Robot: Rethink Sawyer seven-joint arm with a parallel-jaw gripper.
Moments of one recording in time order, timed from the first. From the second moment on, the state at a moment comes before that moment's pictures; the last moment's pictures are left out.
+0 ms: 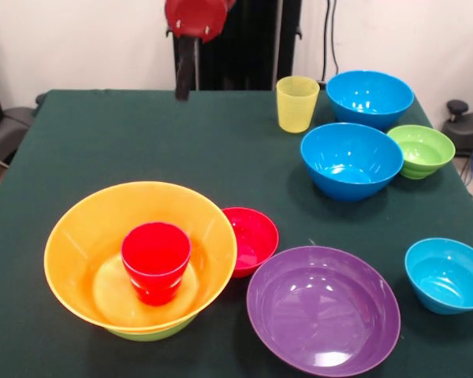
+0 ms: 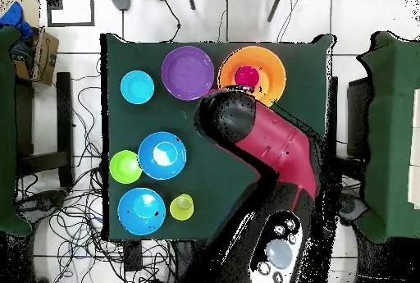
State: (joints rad) arm 0.00 -0.63 -0.49 1.50 0.40 0.62 2.72
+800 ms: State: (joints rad) arm -0.13 -0.71 -0.23 1.41 -0.10 0.98 1.98
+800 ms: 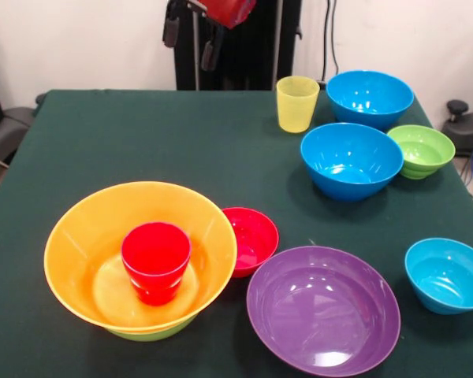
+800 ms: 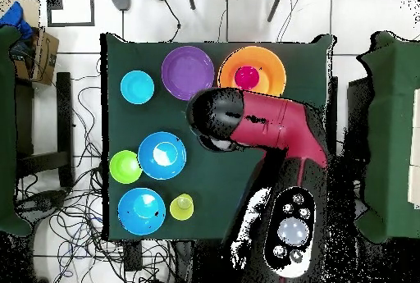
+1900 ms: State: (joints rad) arm -0.30 -0.69 0.05 1.39 -0.19 0.98 1.84
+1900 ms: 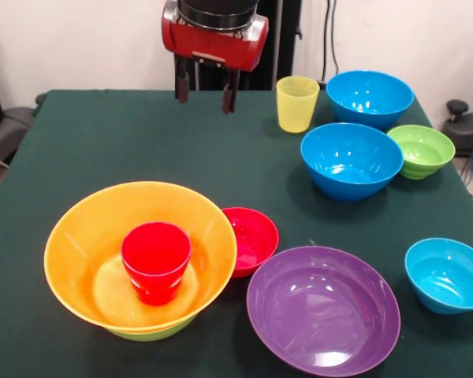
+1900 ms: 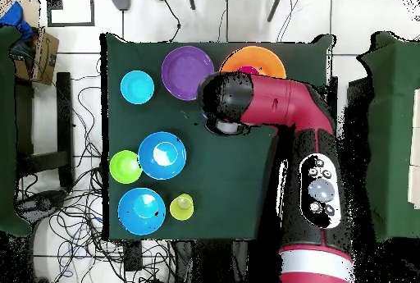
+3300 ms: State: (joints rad) arm -0.39 -0.69 0.29 1.39 -0.28 0.98 1.77
